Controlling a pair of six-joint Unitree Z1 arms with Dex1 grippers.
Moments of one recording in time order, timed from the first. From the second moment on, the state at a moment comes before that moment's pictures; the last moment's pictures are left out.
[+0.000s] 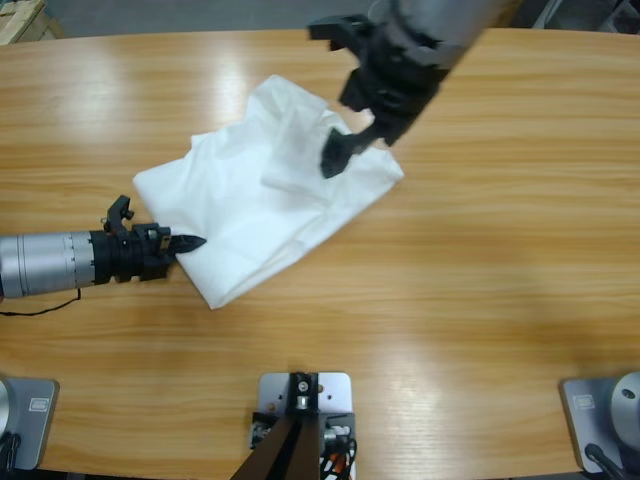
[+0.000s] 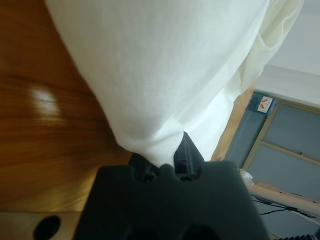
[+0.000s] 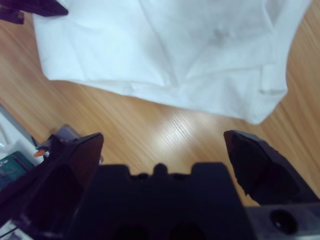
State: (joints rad) arm 0 -0.53 2.02 -0.01 -1.29 -0.46 -1.25; arm 1 0.79 2.05 -1.94 1.24 0.21 -0.05
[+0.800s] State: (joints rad) arm 0 -0.53 2.08 -0.01 -1.39 -0.47 -1.23; arm 1 0.97 2.45 -2.56 1.51 0.53 -0.10
